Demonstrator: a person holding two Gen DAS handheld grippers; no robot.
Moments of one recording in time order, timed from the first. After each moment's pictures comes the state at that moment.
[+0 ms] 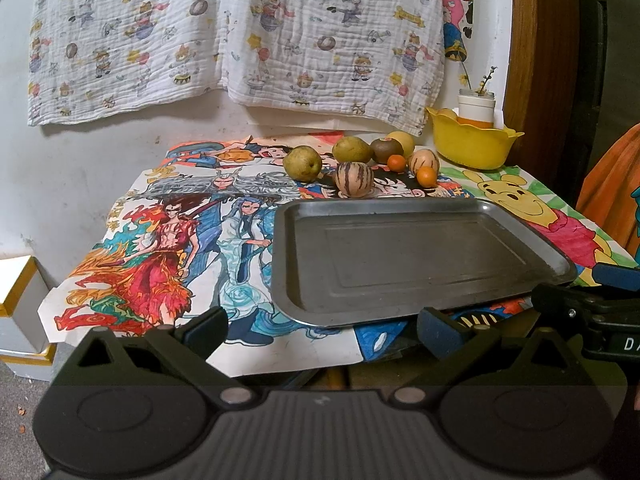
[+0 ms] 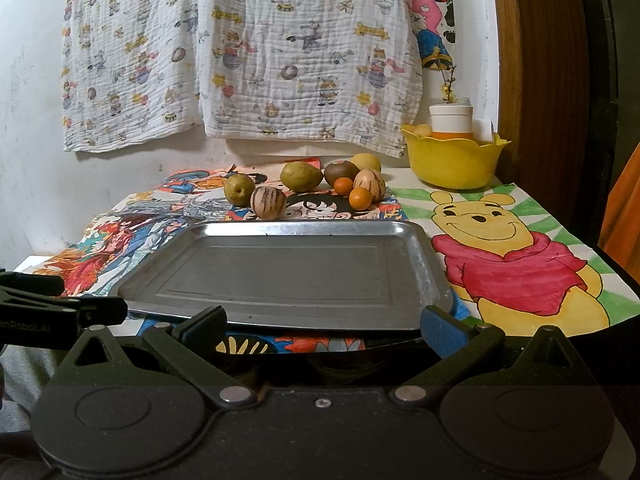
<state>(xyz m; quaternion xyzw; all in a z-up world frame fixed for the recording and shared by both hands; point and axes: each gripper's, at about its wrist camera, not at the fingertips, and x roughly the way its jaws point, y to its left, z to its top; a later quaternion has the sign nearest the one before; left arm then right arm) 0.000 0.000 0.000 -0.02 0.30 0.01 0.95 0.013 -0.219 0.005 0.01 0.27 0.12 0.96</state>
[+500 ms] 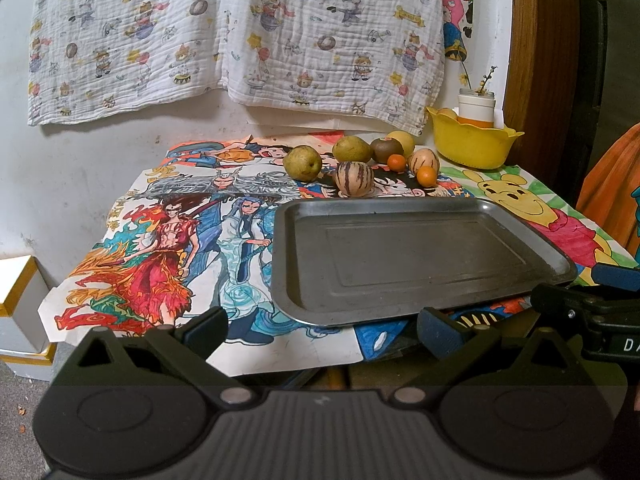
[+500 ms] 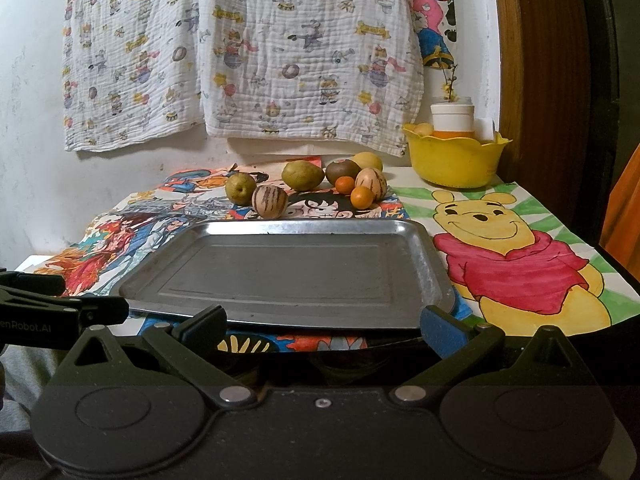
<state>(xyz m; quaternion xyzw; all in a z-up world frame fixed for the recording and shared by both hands) 0.000 0.000 0.000 -0.02 0.30 0.01 0.95 0.012 -0.218 0.005 0.01 0.27 0.12 0.96</state>
